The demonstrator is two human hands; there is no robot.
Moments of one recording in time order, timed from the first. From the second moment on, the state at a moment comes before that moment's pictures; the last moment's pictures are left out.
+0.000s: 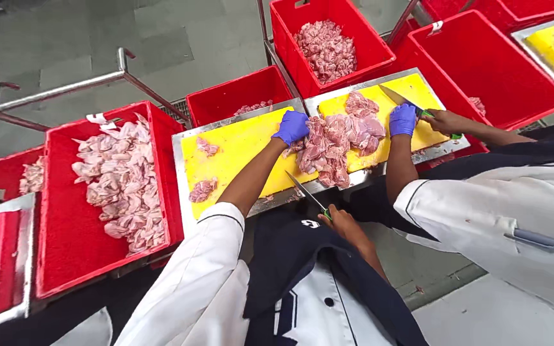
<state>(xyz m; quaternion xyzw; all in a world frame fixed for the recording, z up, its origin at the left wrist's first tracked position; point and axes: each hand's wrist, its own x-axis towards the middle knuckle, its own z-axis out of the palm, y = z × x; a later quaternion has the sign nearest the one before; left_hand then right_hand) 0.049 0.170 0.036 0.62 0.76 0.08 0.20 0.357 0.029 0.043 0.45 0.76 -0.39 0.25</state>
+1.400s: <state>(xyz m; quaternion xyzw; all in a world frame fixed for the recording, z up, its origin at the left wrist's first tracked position) 0.052 0.044 0.085 0.34 0.79 0.41 0.31 0.308 0.055 0.035 0.52 0.76 -0.39 -0.03</state>
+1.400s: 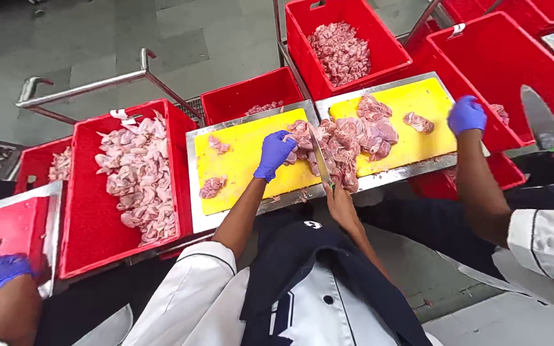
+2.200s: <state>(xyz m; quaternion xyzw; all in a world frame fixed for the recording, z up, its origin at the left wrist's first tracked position) -0.007 -0.058 0.151 0.13 0.61 0.70 0.34 0.283 0.073 0.051 0.49 0.78 -0.38 0.03</state>
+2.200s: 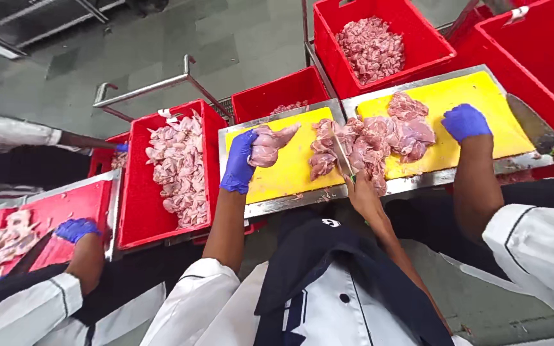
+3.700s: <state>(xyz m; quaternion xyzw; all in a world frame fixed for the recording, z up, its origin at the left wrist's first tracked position) -0.053 -0.061 -0.035 0.47 0.78 0.38 0.18 0.152 0.010 0.058 0.42 0.83 -0.26 0.25</state>
